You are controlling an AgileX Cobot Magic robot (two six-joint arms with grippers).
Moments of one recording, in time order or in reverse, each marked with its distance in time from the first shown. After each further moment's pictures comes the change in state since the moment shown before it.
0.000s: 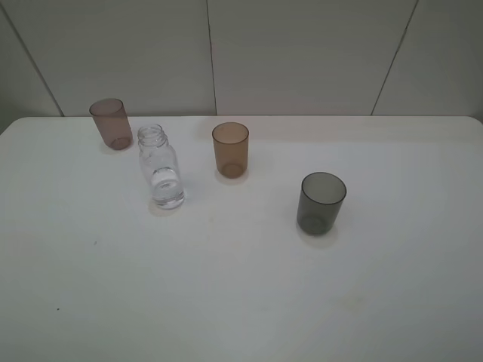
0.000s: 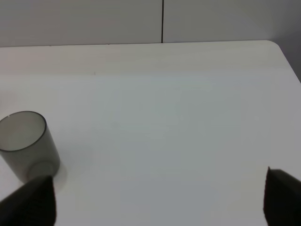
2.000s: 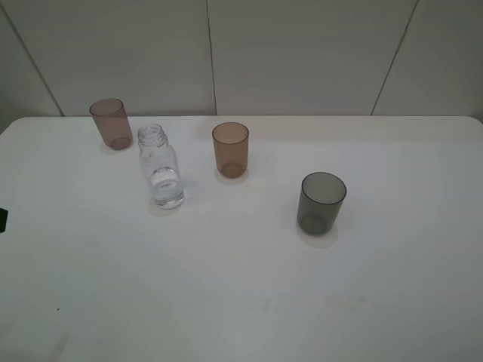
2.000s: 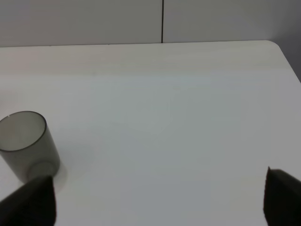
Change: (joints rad) left arm -0.092 0.639 -0.032 -0.220 -0.234 0.176; right arm 0.000 0.000 0.000 0.000 0.000 0.000
